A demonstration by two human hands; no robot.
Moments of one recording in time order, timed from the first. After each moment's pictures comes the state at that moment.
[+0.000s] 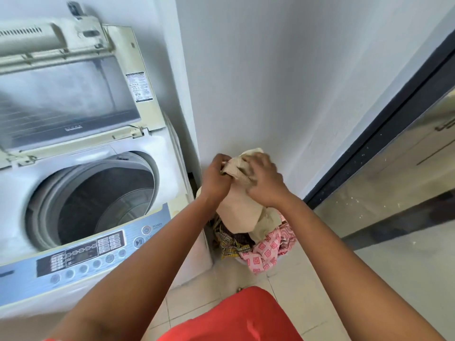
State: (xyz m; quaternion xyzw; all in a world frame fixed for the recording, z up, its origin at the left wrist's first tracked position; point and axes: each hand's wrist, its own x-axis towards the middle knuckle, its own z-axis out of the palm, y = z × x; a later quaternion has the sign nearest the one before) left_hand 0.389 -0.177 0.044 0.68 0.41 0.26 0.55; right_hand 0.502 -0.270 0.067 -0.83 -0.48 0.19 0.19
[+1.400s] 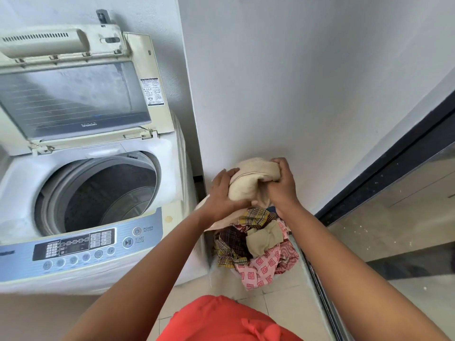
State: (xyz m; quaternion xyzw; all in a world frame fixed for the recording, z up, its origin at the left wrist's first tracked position) left_hand 0.405 -0.182 0.015 0.77 0.38 0.16 0.48; right_hand 0.559 -0.260 0.047 -0.72 -0.28 0.27 0.57
